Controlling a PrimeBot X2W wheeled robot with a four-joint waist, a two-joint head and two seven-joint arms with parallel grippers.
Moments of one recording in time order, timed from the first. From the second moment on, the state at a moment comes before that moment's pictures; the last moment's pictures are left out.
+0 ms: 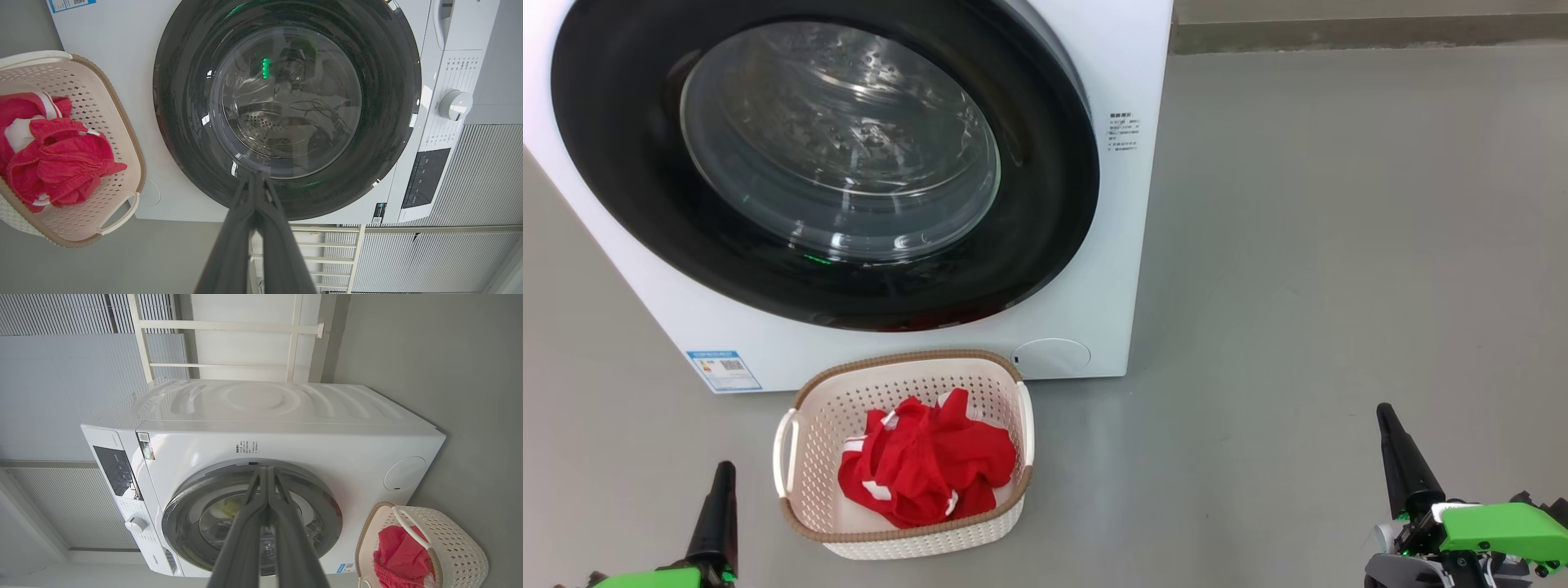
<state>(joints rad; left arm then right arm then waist) -0.07 0.04 0.07 0.27 -1.62 -0.13 0.10 -0.10 -0.05 -0.14 0.28 1.60 0.13 0.10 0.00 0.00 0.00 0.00</state>
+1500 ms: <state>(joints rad) -0.07 0.04 0.08 0.27 -1.61 -0.13 0.11 -0.10 -0.05 -0.14 0.28 1.60 0.13 0.11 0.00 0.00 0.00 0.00</state>
